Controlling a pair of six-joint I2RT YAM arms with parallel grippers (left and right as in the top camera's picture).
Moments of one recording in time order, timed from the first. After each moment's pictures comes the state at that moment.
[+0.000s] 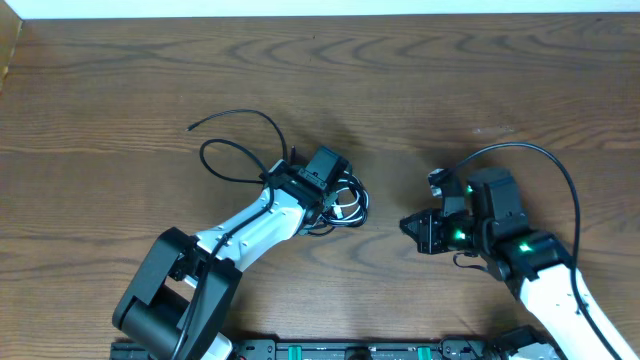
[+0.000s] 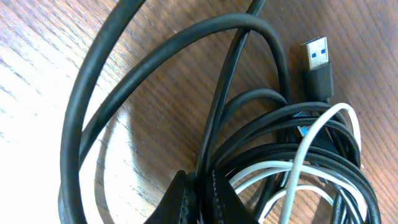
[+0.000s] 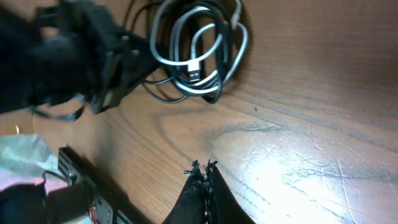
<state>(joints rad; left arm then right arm) -0.60 1.70 0.90 -0.49 -0.13 -1.40 0.32 1.05 0.61 -0.50 -0.58 0.39</state>
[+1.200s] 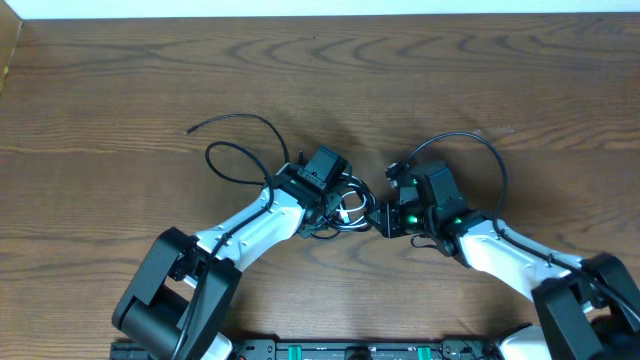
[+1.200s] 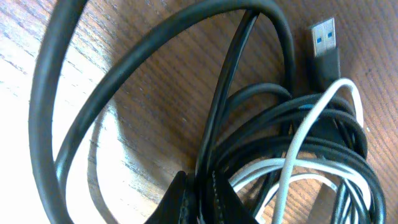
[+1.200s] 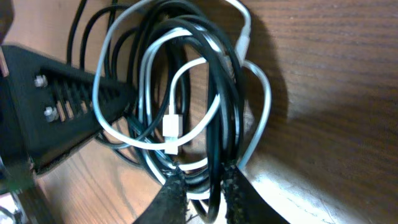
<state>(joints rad) -0.60 1.70 0.90 -0.49 0.00 -1.37 0.47 1.57 0.58 0.08 -0.50 0.49</state>
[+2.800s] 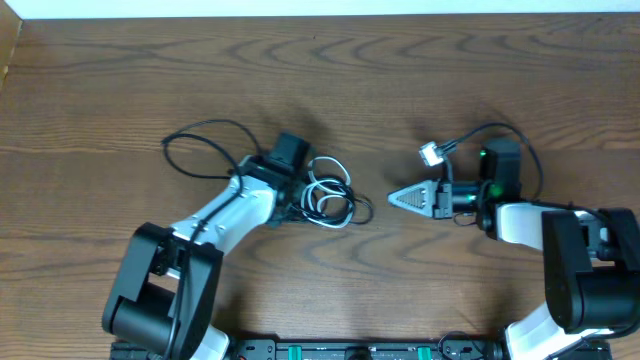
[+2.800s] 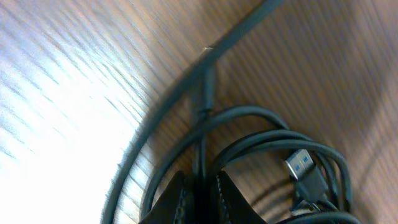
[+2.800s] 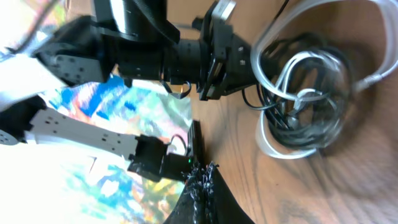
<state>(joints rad) -0.40 1.70 0.90 -0.55 -0.12 -1.29 0.05 1.78 0.57 0.51 -1.51 0.48</state>
